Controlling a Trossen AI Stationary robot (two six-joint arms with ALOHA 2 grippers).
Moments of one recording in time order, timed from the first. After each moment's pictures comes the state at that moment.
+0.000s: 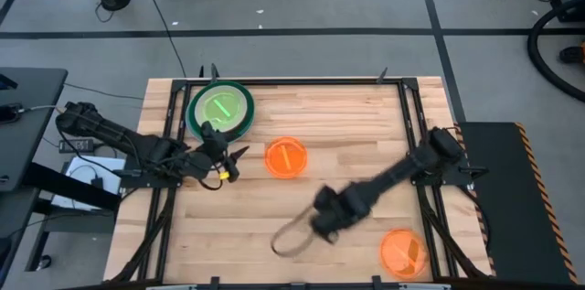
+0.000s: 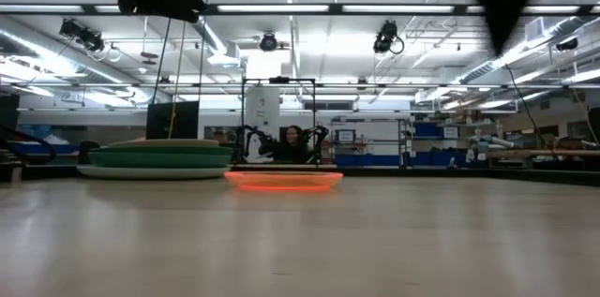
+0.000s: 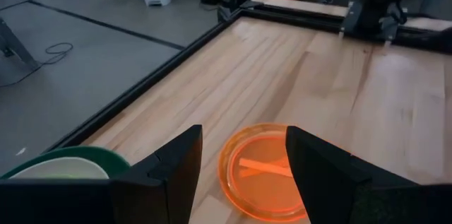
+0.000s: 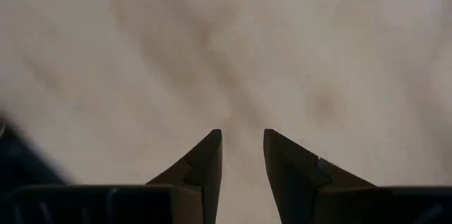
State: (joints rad) left arm -0.38 0.97 0.72 -0.32 -0.90 -0.43; right arm 0.50 1.94 1.66 -1.23 0.05 1.17
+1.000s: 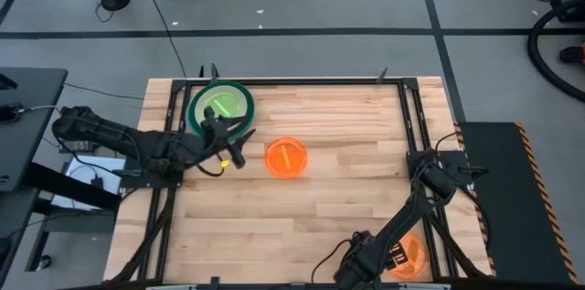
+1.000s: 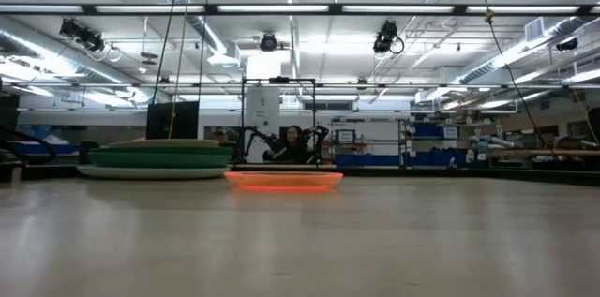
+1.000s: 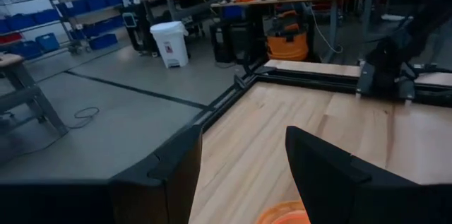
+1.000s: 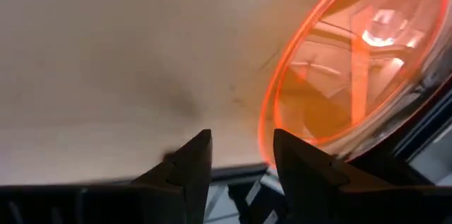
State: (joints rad) left arm -0.26 0.97 0.72 0.06 -0.89 -0.03; right arm 0.80 2.21 1.59 -1.14 -0.49 2.06
